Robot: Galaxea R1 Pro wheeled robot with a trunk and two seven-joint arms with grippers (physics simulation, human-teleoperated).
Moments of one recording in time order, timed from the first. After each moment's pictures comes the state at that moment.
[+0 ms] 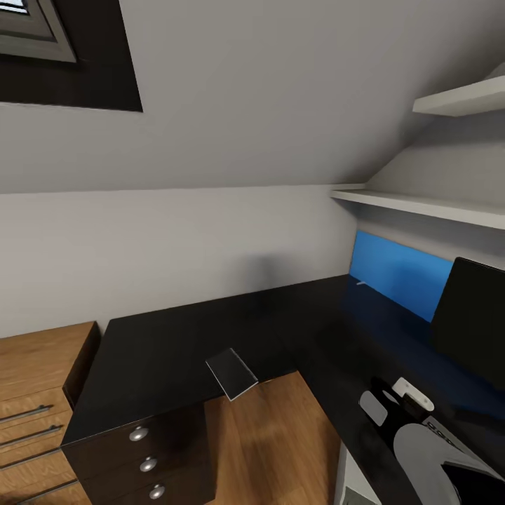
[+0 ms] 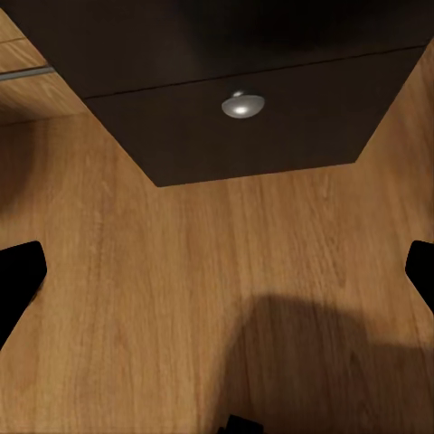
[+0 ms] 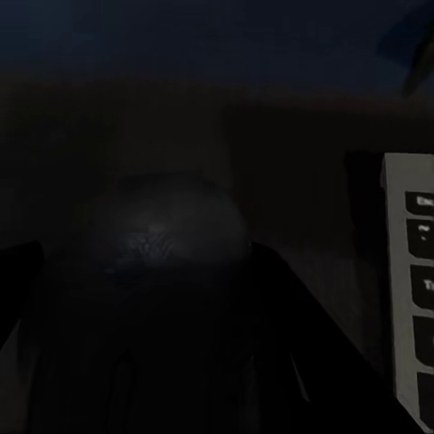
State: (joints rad) left arm 0.00 -0.06 0.14 -0.64 -0.03 -0.09 0.22; right arm -0.77 -0.08 -0.19 -0.22 -0.45 -0.23 -0.55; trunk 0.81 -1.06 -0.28
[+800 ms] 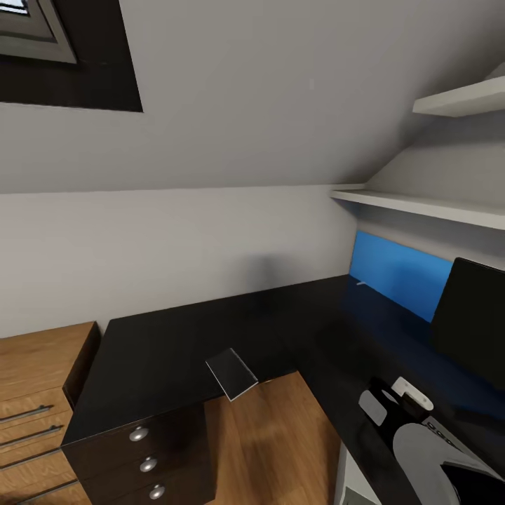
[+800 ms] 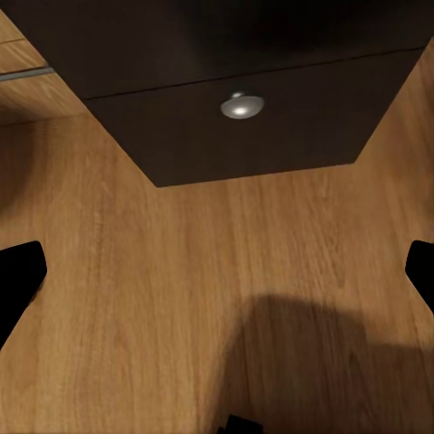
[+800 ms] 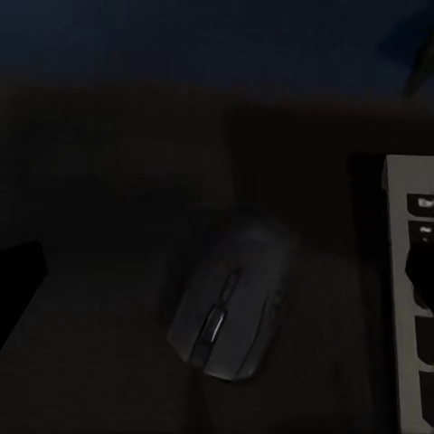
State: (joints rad) left arm 0.00 -0.06 0.14 -0.64 -0.03 -0.09 0.22; right arm -0.77 -0.08 -0.18 -0.23 -0.45 -0.23 -0.55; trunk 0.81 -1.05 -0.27
